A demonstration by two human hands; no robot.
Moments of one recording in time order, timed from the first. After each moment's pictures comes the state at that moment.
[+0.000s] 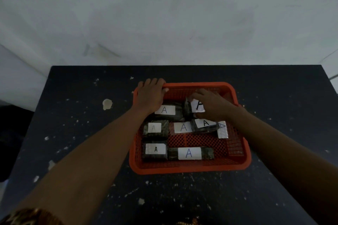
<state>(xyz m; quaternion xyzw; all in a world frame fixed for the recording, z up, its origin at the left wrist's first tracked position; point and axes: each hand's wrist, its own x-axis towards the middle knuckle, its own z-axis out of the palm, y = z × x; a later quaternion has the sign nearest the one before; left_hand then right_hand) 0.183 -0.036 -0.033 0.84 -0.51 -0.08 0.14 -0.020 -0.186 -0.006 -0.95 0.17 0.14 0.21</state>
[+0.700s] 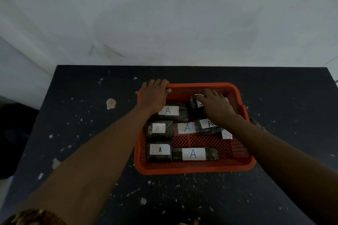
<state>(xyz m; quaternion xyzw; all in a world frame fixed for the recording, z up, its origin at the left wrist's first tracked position) 0.183 -0.036 -0.031 0.84 -0.51 -0.10 0.14 -0.019 -0.177 -0.026 -0.97 0.21 0.07 0.07</state>
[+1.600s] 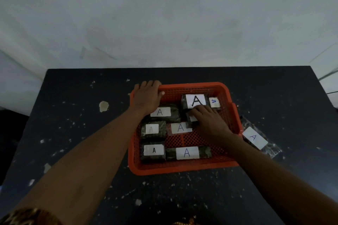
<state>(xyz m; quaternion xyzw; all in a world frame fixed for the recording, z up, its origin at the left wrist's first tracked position) 0.178 -0.034 -0.029 0.84 -0.51 -0.08 0.14 -0.062 -0.134 -0.029 -0.97 0.20 0.04 0.14</state>
